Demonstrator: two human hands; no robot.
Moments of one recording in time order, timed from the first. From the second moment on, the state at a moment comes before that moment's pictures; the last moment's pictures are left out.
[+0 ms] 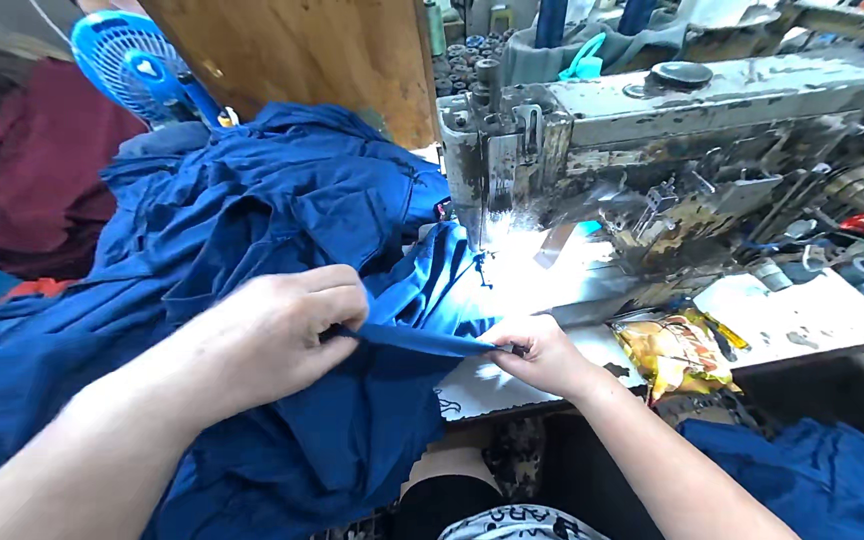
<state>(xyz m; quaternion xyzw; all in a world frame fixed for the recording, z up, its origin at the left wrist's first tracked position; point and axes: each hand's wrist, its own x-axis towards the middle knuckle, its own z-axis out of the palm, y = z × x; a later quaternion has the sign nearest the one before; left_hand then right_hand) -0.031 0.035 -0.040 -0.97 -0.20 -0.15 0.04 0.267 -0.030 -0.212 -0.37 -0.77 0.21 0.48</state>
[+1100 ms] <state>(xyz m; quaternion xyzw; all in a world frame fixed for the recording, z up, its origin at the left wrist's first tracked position) 0.005 0.074 -0.053 -0.97 -0.16 -0.10 0.13 0.267 -0.029 -0.199 -0.42 -0.71 0.33 0.46</state>
